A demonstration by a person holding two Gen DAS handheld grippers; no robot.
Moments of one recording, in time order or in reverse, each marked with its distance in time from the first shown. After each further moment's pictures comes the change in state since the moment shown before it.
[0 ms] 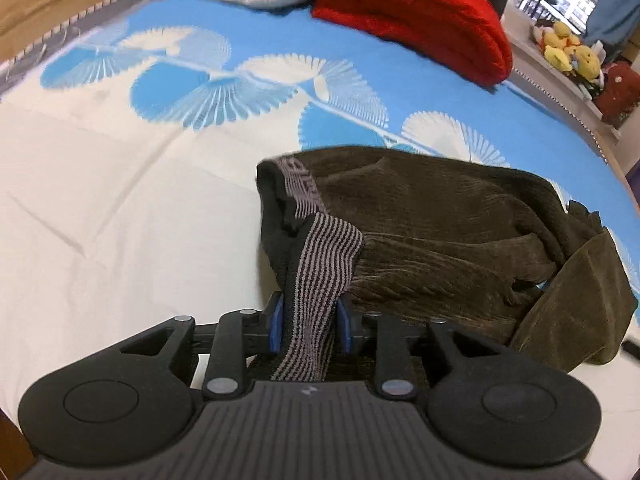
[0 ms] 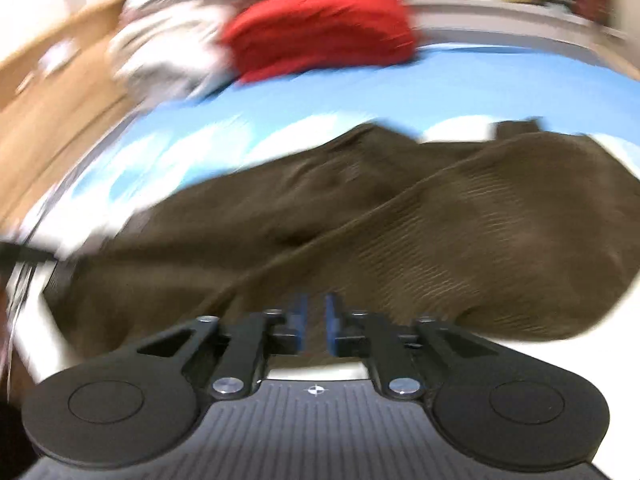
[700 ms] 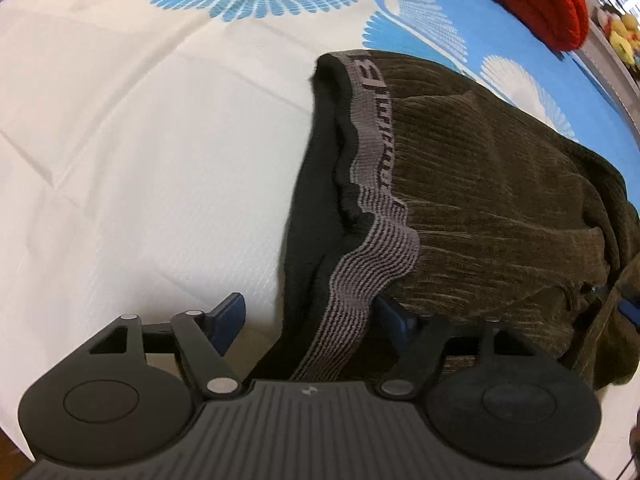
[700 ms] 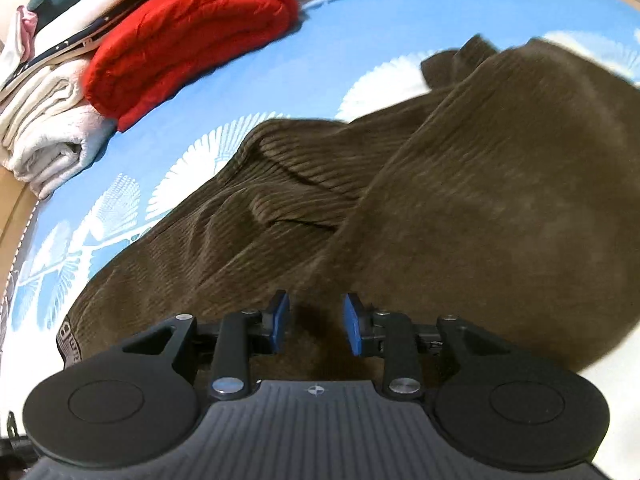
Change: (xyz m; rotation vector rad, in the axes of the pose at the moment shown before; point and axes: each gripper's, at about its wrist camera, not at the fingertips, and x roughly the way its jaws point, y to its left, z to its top) left arm 0.090 0.035 0.010 -0.131 0.267 0.026; right arm 0.138 -0.014 0.039 0.334 0.100 -0.093
